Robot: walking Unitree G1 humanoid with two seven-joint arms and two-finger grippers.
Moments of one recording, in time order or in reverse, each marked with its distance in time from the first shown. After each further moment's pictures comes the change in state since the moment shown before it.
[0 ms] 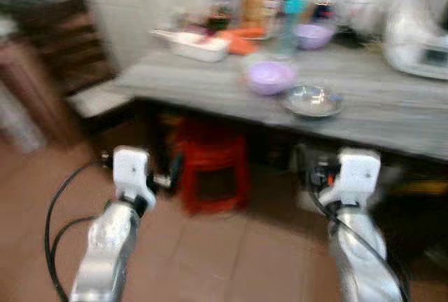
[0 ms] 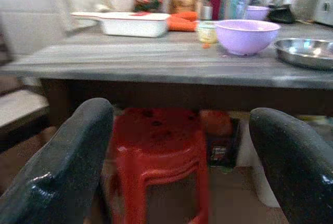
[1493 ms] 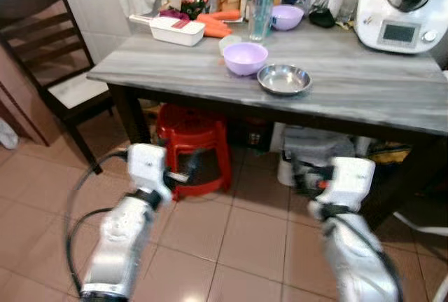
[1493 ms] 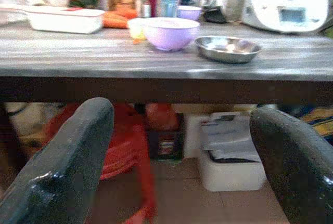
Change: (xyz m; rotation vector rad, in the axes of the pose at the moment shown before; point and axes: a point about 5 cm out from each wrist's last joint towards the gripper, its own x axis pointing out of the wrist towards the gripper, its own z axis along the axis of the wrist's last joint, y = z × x) left arm 0.014 -0.015 0.010 -0.035 -0.054 -0.091; right arm -0.002 0.010 -0.018 0.093 0.104 0.073
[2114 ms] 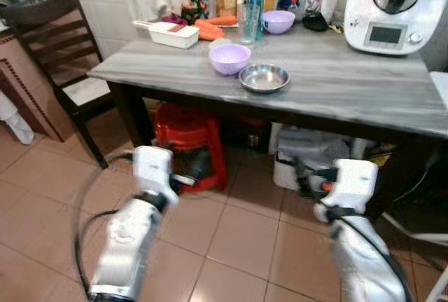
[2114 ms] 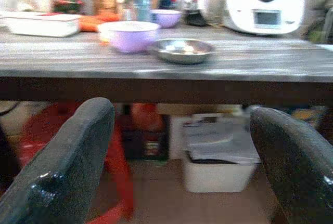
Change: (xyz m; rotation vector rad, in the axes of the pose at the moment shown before) left arm 0.004 -0.020 -0.005 -0.032 0.010 -0.071; right arm -0.003 -0.018 0.000 -0.032 0.012 -0.051
